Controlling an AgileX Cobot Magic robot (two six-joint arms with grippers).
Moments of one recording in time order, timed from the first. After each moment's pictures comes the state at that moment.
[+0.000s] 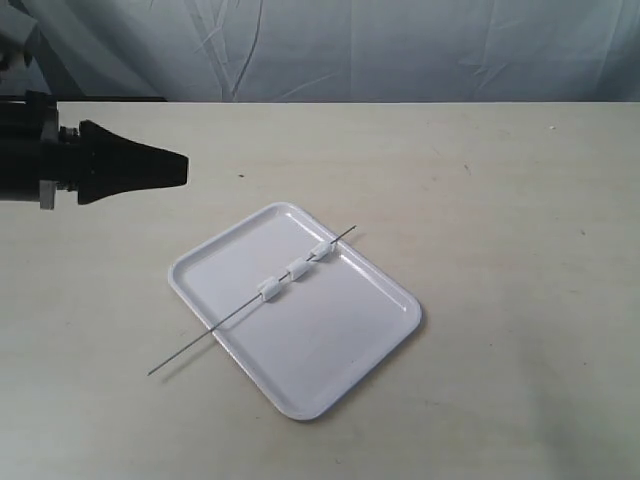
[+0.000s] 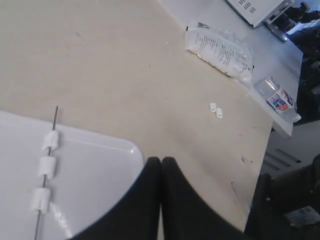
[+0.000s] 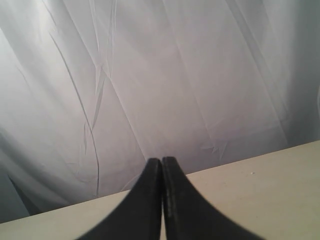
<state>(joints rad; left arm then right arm) 0.02 1.34 -0.75 1.75 -1.14 -1.80 0.06 0.04 -0.24 0.05 0.19 0.24</state>
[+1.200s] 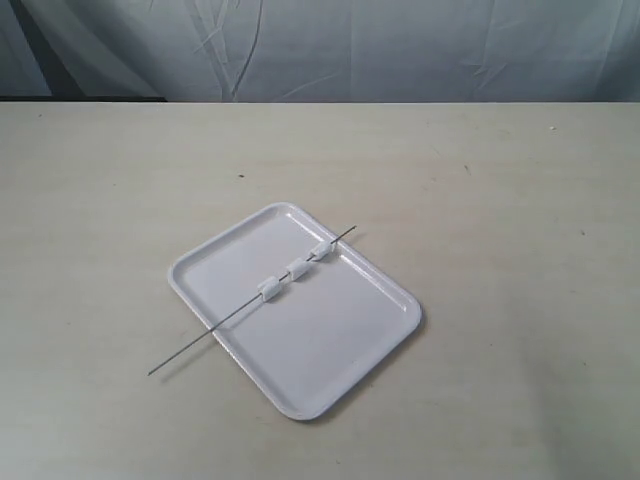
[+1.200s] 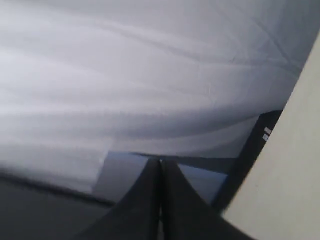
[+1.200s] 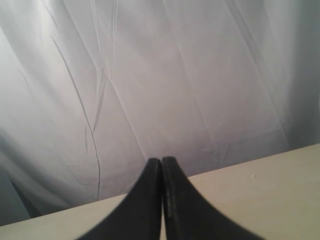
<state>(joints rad) 0.02 1.06 -0.83 1.61 -0.08 -0.40 0.06 0.04 -0.24 0.05 0.18 0.24</state>
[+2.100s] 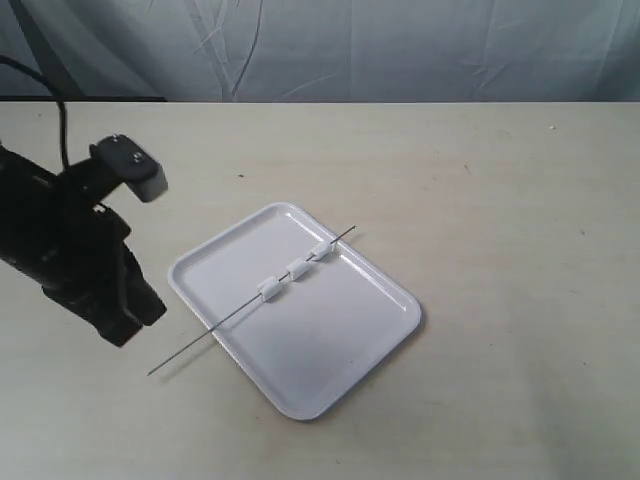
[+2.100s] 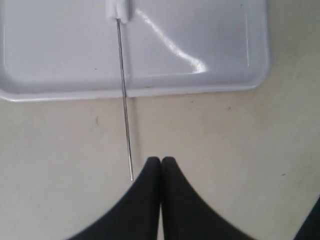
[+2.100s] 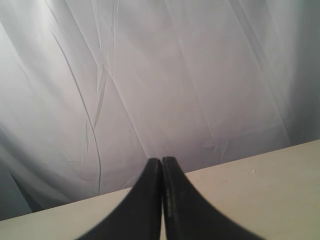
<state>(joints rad) -0.31 1.44 -0.82 -0.50 0.89 0.86 0.07 0.04 -0.24 0.05 0.20 0.24</state>
